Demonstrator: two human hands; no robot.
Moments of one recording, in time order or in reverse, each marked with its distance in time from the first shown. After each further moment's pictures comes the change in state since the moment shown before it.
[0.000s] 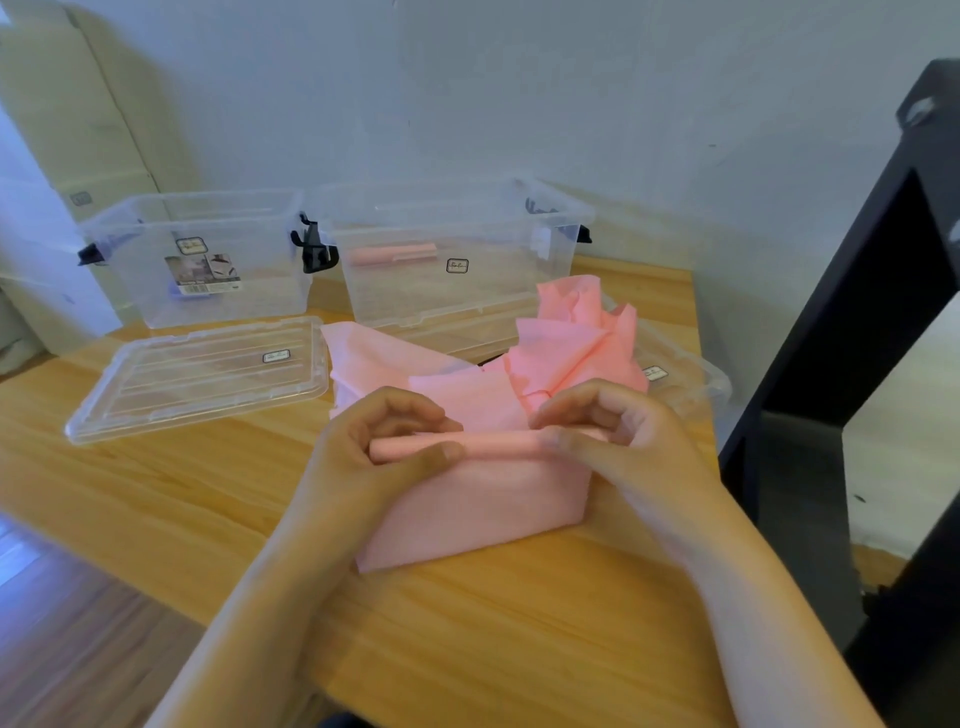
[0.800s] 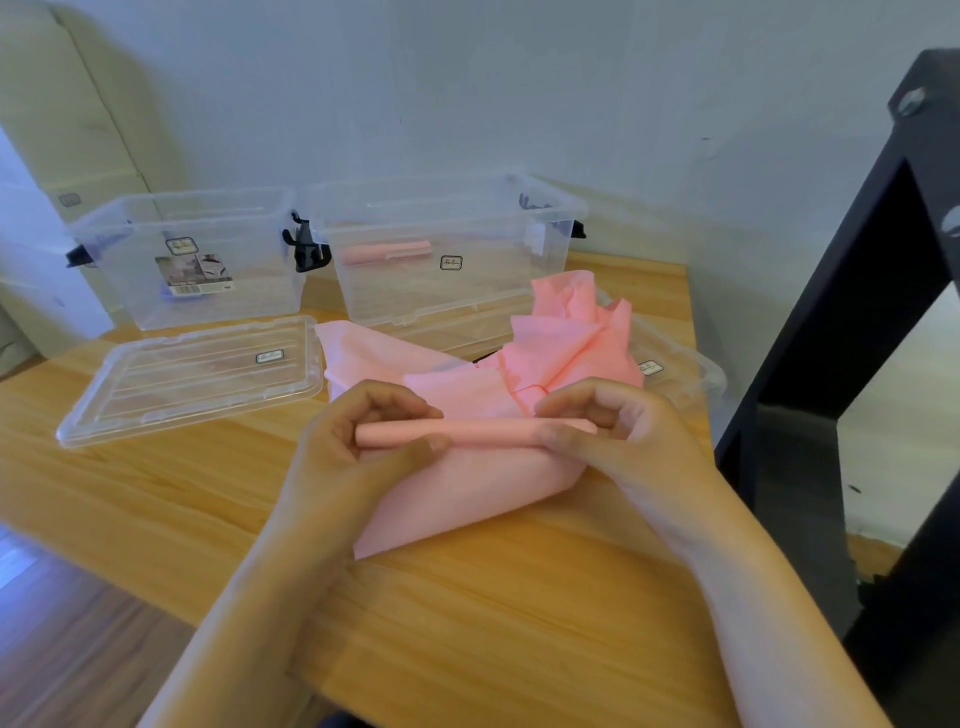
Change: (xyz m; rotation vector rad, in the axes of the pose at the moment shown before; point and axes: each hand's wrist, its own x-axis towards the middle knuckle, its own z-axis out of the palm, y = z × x) left_hand 0.000 0.002 -0.001 -0.037 0.032 0.057; right_hand 0.000 -0.003 -0.001 0.001 0.007 0.046
